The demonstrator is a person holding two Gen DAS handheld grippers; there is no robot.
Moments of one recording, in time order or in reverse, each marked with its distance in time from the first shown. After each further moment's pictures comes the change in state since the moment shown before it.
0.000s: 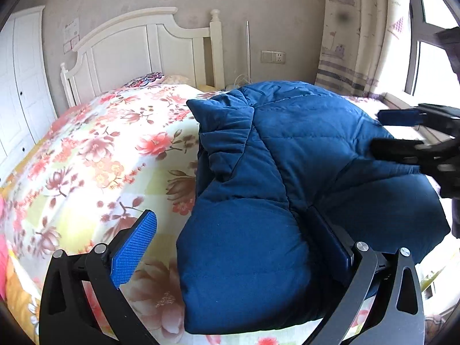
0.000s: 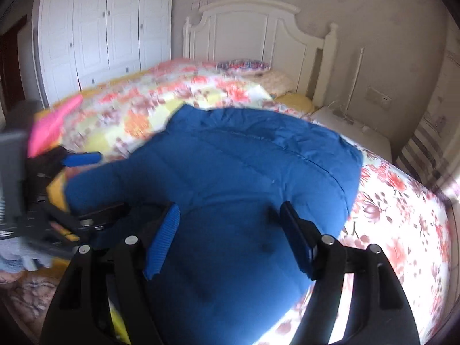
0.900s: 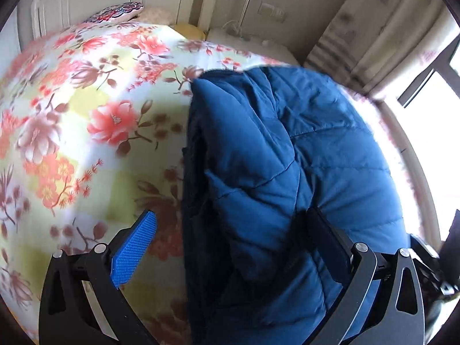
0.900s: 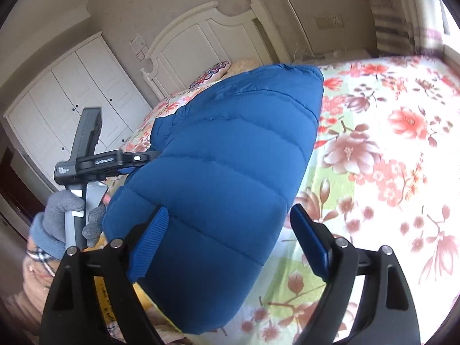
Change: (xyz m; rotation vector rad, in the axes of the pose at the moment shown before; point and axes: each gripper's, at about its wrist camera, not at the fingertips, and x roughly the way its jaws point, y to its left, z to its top) left arm 0.085 0.065 0.077 -0.215 0.322 -0.301; right arm -0.025 -0.076 -0.083 0.573 -0.035 0.177
